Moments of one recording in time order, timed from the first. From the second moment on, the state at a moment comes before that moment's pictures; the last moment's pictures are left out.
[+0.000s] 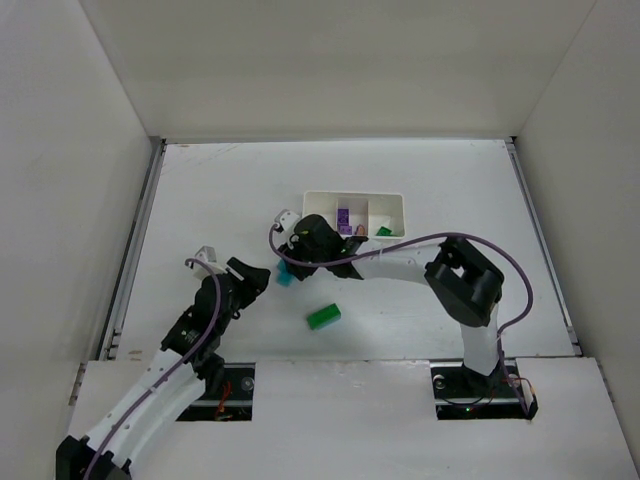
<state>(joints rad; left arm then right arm) -0.47 0.45 0.22 -0.23 -0.24 -1.01 0.95 1.96 1.30 -0.03 -0.03 0.05</state>
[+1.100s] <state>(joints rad) -0.58 0.80 0.17 0.29 -0.19 -1.04 0.86 1.74 1.06 0.15 -0.17 0.57</state>
